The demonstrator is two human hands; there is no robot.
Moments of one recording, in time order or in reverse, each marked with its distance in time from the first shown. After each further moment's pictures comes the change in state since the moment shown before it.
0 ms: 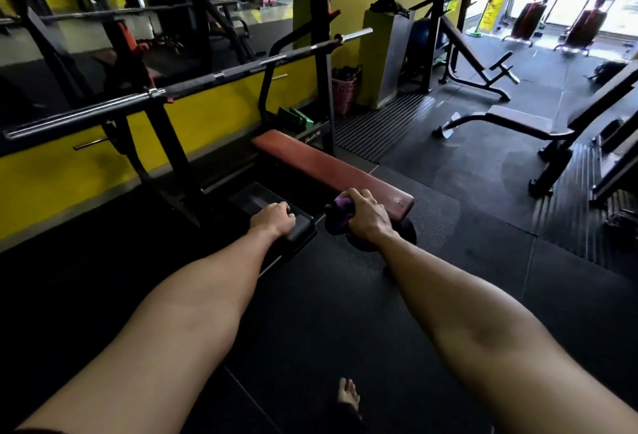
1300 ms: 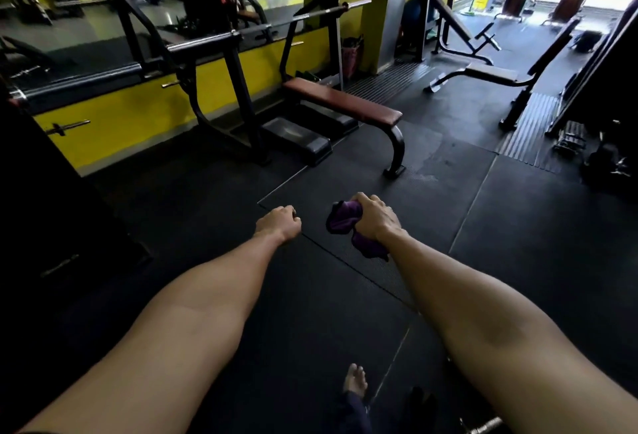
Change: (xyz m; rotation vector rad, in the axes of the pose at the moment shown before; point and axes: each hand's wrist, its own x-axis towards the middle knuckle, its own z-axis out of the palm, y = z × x) left_hand -0.833 -0.219 0.114 0.041 -0.027 0.035; right_hand -0.837 -0.141 0.095 -0.045 -0.100 0.073
